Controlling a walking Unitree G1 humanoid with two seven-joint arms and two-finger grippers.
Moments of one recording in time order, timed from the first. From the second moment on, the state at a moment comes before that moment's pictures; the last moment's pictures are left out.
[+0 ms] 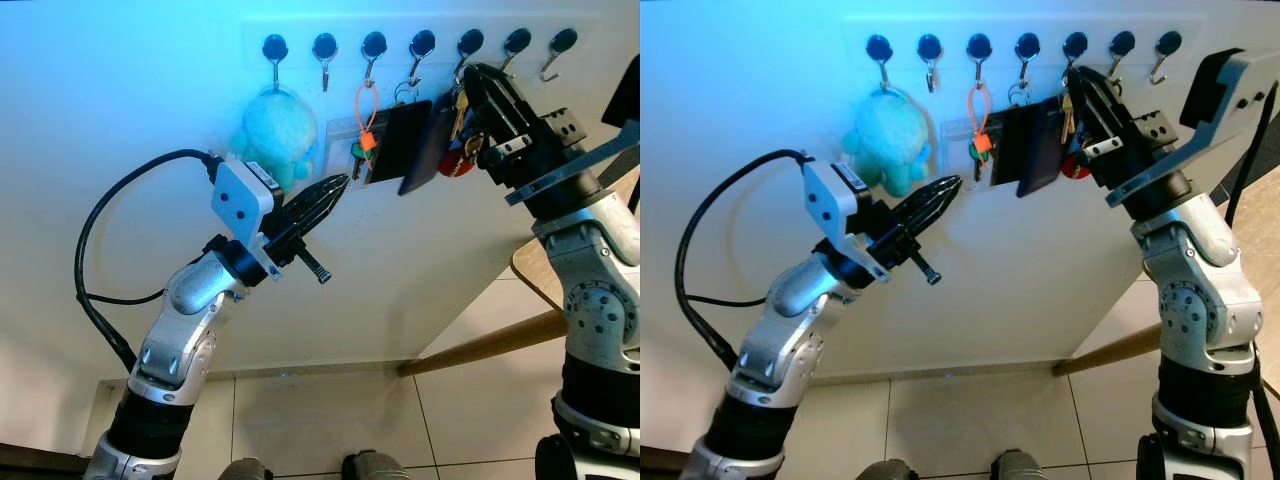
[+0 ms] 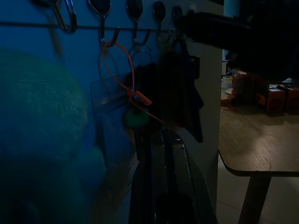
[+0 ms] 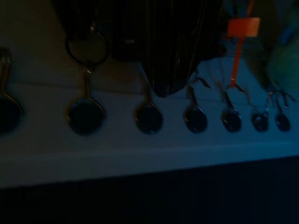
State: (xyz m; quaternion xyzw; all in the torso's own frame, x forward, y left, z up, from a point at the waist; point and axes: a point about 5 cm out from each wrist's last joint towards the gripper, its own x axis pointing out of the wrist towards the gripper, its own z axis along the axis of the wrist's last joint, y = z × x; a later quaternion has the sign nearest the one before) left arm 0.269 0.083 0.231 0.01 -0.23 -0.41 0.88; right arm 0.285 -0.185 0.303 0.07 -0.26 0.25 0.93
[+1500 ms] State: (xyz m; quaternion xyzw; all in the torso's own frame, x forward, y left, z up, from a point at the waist) left arm 0.269 0.081 0.232 0.02 -0.23 -0.42 0.88; right arm 0.288 -0.208 0.284 0.06 -0.25 0.18 0.95
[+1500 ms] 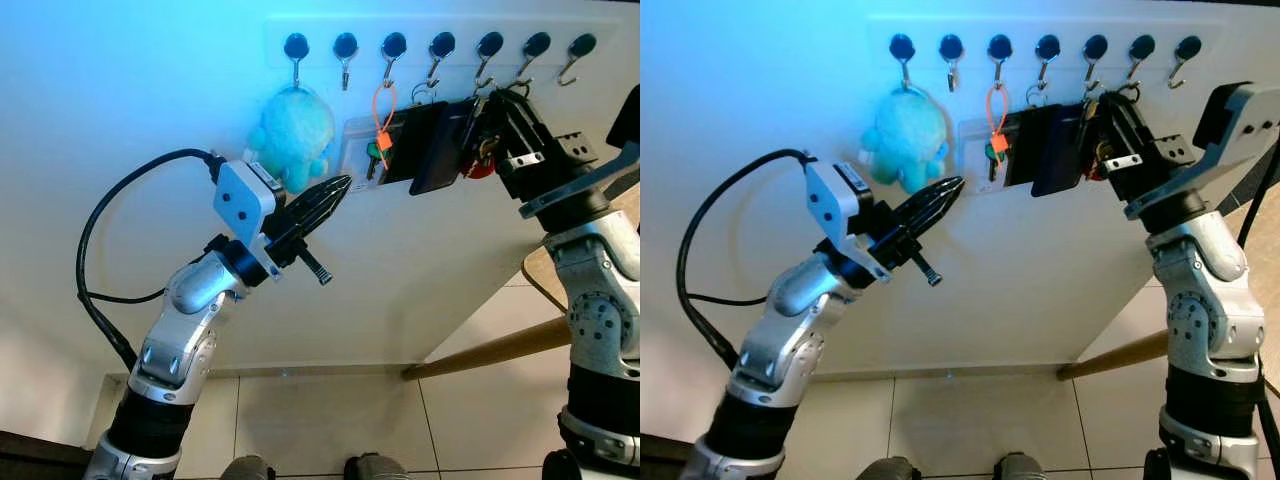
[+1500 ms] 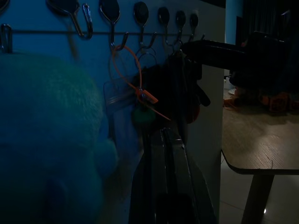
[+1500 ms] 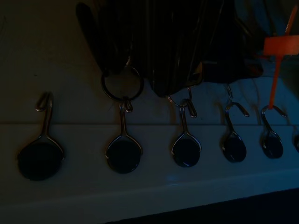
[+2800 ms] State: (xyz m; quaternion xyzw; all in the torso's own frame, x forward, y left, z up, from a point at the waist) left arm 0.267 0.071 0.272 0.00 -0.29 -0.43 0.85; right arm 0.289 -0.207 0.287 0.06 -0.25 0.18 0.95
